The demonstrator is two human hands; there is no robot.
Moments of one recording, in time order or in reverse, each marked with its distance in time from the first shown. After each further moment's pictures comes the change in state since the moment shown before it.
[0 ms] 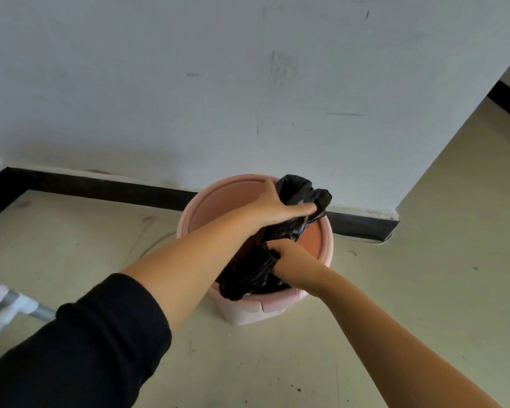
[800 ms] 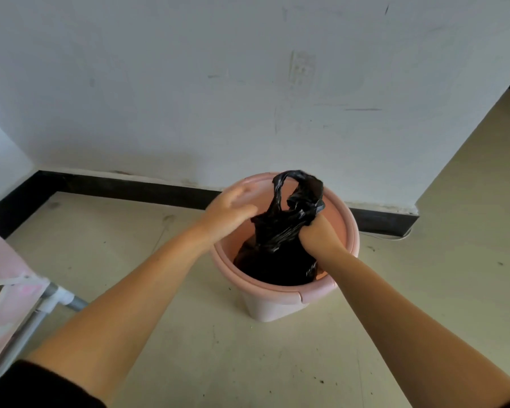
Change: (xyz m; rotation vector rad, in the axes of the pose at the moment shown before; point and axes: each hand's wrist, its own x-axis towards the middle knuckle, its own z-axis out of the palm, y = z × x) left_hand -0.071 -0.066 -0.062 -0.105 0.229 0.275; right_hand 0.027 -0.001 -0.003 0.090 0.401 0.152
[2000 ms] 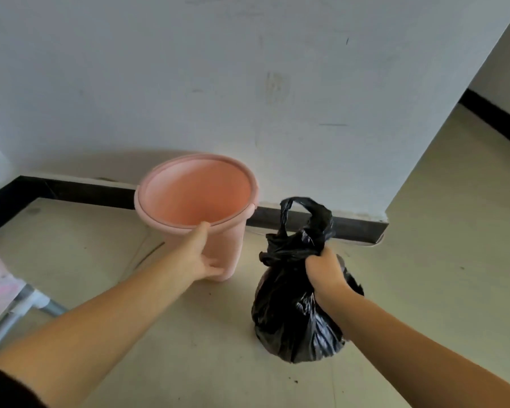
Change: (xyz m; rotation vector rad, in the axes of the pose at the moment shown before) left_hand -0.025 -0.026 0.025 -0.845 0.205 -0.720; right_hand -0.059 0.037 -0.020 0.432 0.145 0.273
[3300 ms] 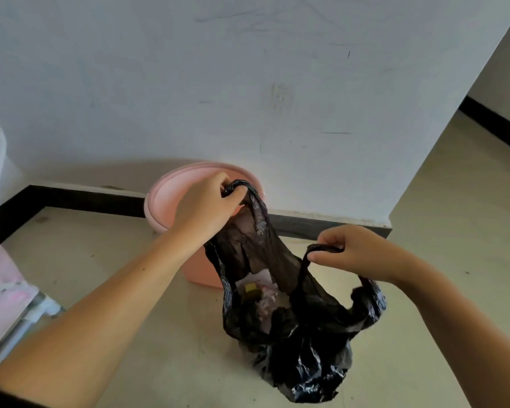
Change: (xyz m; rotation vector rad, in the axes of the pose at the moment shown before) left_hand -0.062 0.052 0.022 1.106 0.232 1.135; right_hand -0.035 -0.076 -0.062 -0.799 -0.478 -0.589
